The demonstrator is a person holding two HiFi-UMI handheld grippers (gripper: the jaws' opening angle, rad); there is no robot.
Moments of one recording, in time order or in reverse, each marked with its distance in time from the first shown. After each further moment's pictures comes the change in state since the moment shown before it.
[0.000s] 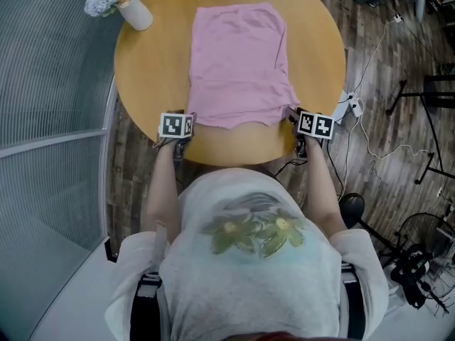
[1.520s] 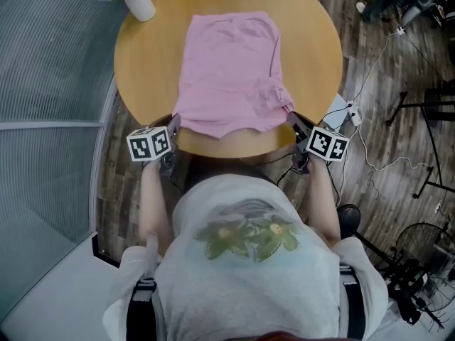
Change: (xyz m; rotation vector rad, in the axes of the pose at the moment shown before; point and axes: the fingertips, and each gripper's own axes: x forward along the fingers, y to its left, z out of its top) left arm -0.098 -0.048 -0.022 -0.222 -0.342 -0.119; right arm -0.098 0.044 -0.006 0.027 -0.202 0.296
